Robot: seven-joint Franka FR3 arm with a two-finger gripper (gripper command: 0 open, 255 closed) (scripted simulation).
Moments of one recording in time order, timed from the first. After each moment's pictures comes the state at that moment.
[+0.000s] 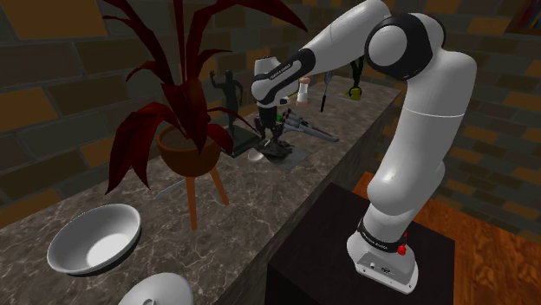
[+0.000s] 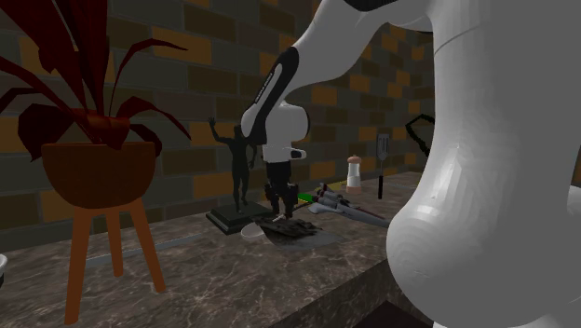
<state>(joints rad) -0.30 0.13 0.10 -2.11 -0.07 2.15 1.38</state>
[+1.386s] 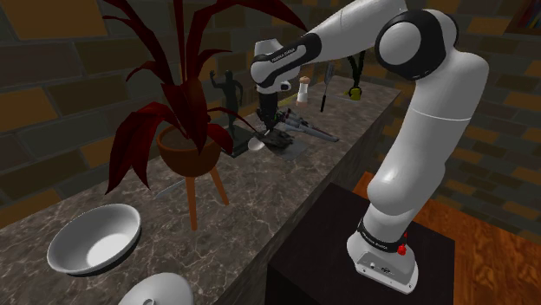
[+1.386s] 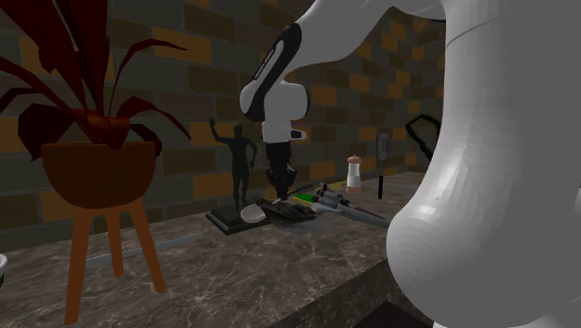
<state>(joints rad) -0.30 0.07 0.10 -2.03 -0.06 2.02 1.37</state>
